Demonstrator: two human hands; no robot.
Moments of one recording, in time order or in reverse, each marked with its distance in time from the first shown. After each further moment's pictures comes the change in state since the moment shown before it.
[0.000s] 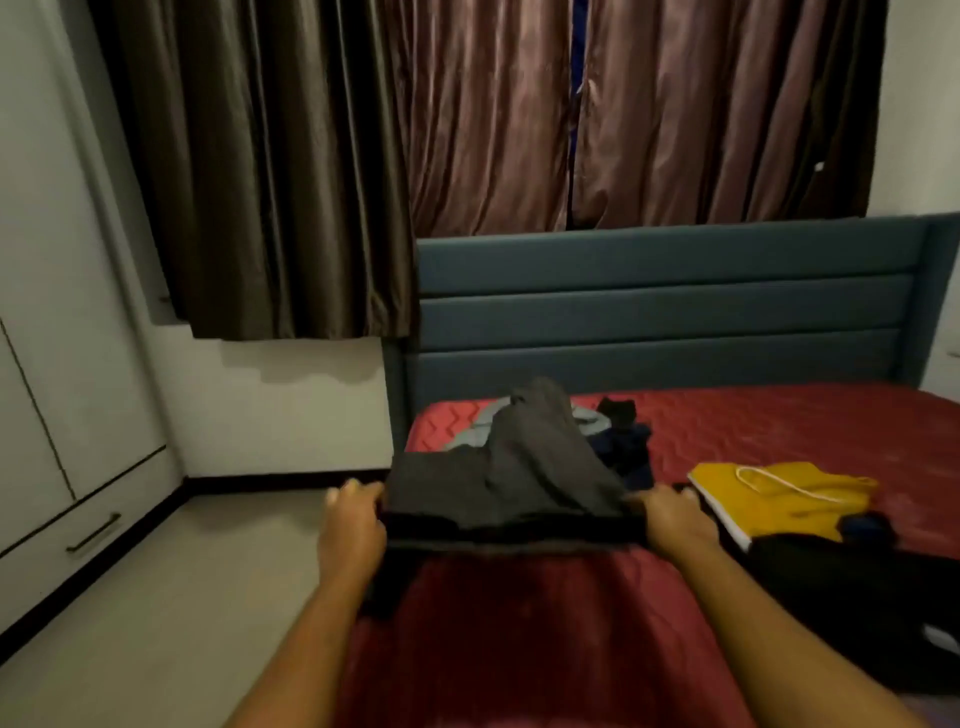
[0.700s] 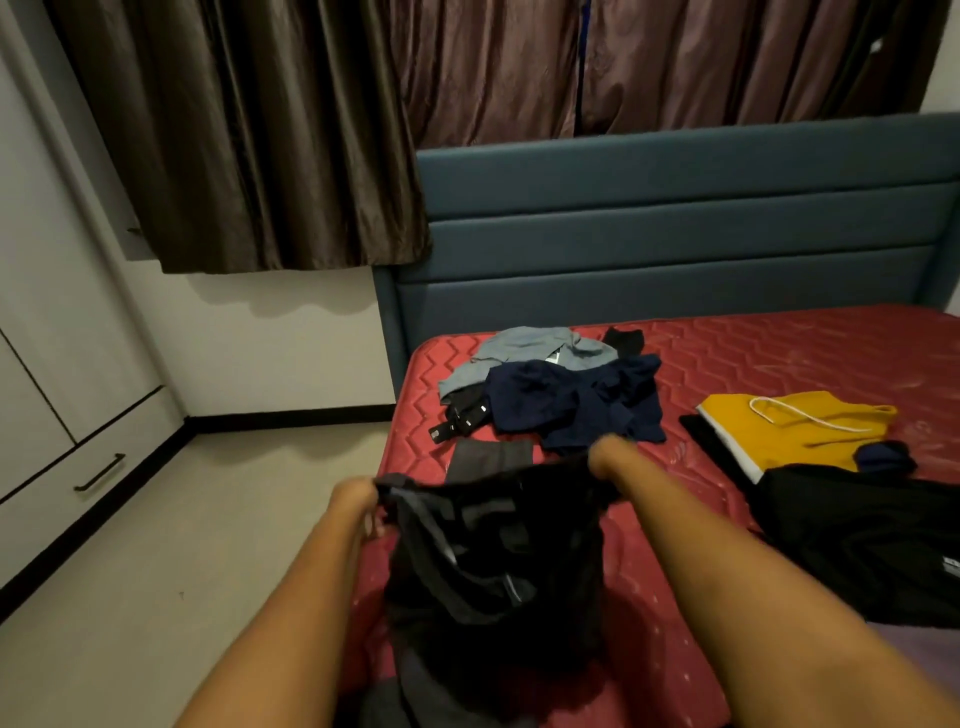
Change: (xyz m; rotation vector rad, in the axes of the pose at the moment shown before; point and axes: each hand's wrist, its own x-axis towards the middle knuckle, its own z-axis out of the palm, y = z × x) left_hand 0.003 -0.023 0.057 -0.848 -0.366 -1.125; right_hand 0.048 -0.070 0.043 0.188 -0.358 0.110
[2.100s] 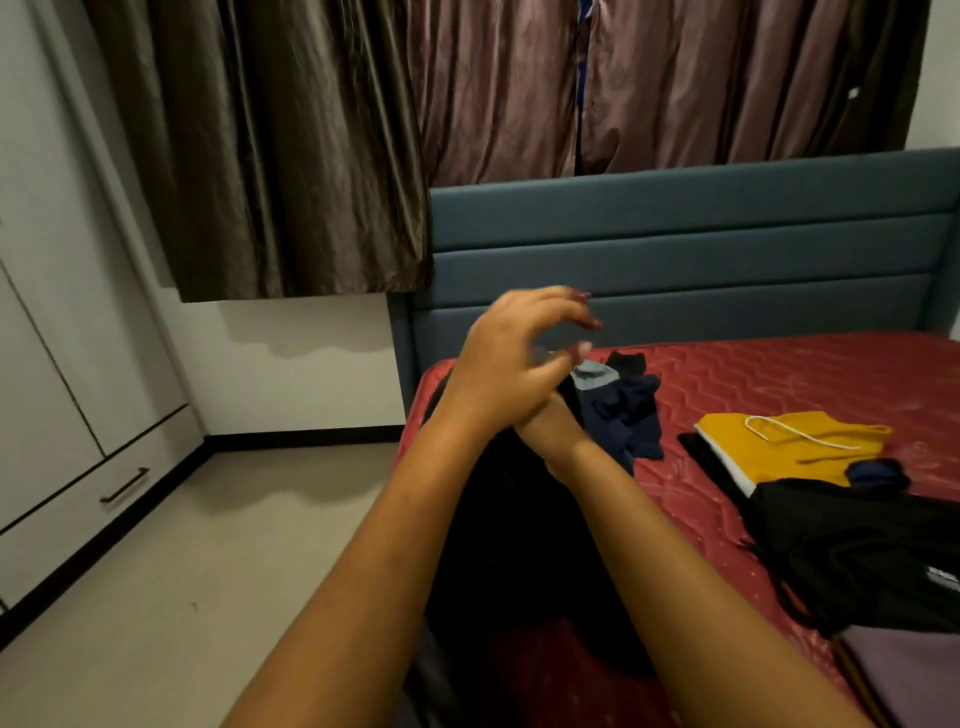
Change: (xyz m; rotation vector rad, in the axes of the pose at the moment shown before) left_hand -0.243 0.077 0.087 0.532 -0.305 1.840; right_hand -0.154 -0.075 -0.046 1.102 0.130 -0.557
